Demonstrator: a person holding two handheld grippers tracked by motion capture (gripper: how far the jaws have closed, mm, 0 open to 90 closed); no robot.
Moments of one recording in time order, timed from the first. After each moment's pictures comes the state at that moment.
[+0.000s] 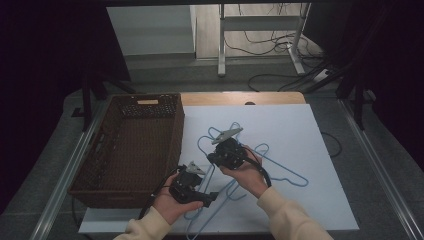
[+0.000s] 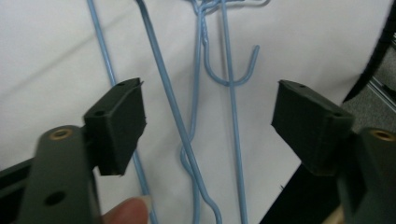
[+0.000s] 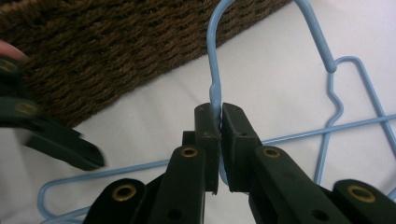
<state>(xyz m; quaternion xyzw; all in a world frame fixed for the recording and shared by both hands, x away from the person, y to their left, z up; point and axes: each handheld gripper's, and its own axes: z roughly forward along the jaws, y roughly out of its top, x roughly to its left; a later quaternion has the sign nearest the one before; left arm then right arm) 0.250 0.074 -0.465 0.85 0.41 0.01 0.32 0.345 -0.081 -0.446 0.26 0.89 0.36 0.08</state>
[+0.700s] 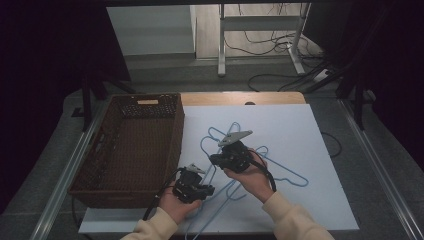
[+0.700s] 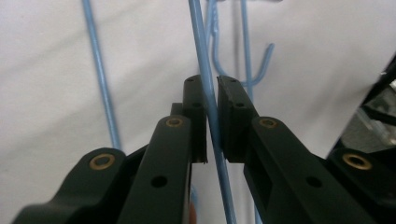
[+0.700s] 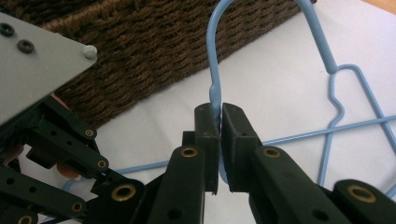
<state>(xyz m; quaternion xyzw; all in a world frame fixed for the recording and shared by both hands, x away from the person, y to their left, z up) 0.259 0.075 -0.491 0.82 0.45 -0.03 0.35 0.333 -0.096 -0.439 0.26 0.88 0.39 0.07</state>
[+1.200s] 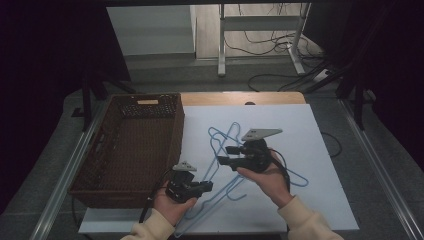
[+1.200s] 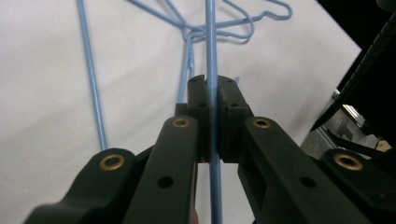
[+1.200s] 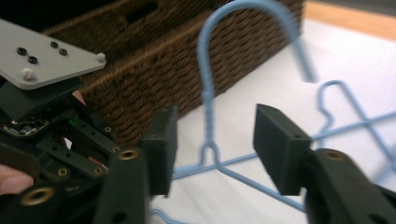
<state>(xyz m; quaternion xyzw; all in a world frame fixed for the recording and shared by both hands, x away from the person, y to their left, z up) 0.248 0.091 -0.471 0.79 0.44 -0.03 0.42 0.320 -0.144 -0.410 0.30 0.82 0.48 0.04</state>
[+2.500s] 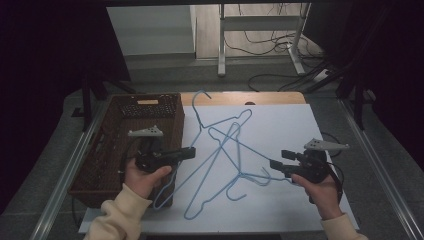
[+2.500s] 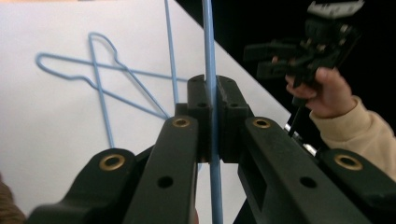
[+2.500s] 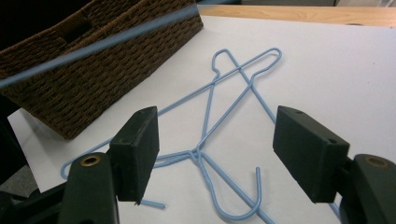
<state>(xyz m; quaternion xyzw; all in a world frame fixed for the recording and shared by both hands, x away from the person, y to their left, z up) 0.272 0.159 -0.373 0.73 0.42 -0.03 0.53 0.306 -0.278 -0.424 0.40 0.77 0.49 0.08</state>
